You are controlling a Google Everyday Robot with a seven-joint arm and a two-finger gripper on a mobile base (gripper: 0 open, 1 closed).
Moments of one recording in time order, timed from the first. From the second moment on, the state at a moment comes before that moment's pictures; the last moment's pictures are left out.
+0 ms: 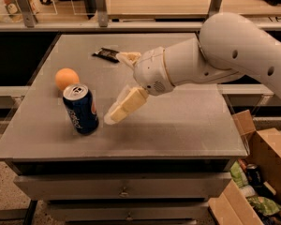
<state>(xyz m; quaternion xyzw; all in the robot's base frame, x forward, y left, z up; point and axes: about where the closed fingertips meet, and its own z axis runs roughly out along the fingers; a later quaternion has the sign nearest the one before) 0.507 0.060 0.911 -0.61 0.59 0.29 0.44</state>
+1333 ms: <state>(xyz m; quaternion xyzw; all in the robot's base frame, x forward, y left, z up) 0.480 0.144 0.876 -0.62 0.51 0.41 0.44</state>
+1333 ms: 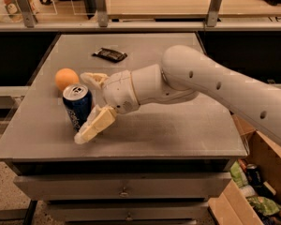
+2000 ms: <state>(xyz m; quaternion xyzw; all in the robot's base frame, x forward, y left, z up) 0.481 0.163 0.866 -0.62 0.50 0.43 0.42</state>
